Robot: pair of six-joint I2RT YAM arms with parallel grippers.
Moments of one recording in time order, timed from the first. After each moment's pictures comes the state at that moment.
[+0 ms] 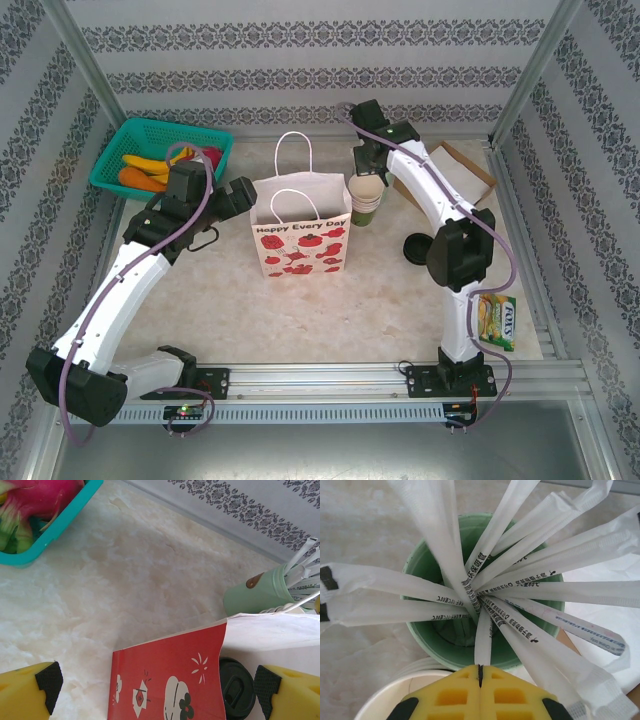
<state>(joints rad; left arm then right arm) -0.31 1.17 1.23 -0.73 -0.06 -0.66 0.39 2.07 2.08 -1.06 0.30 0.26</state>
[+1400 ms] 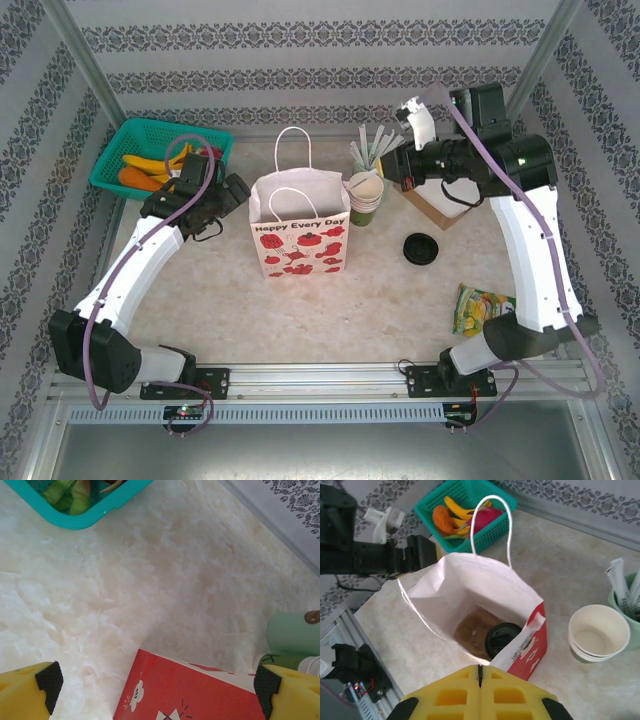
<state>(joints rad) -0.25 1.34 1.28 -0.82 -0.12 -0.87 0.30 1.52 2.15 -1.34 -0.54 -0.04</state>
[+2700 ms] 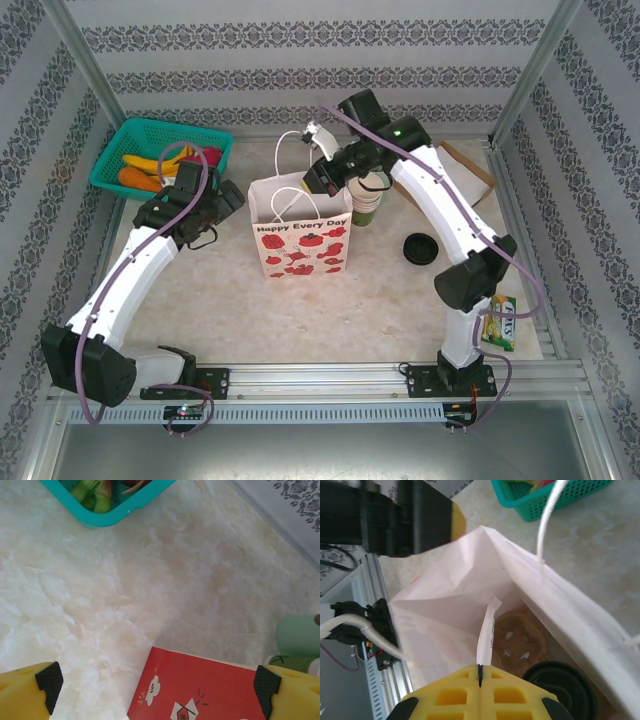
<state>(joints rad) -0.25 1.26 1.23 -0.84 -0.16 -0.88 0.53 1.93 2.20 -1.22 -0.66 -0.17</state>
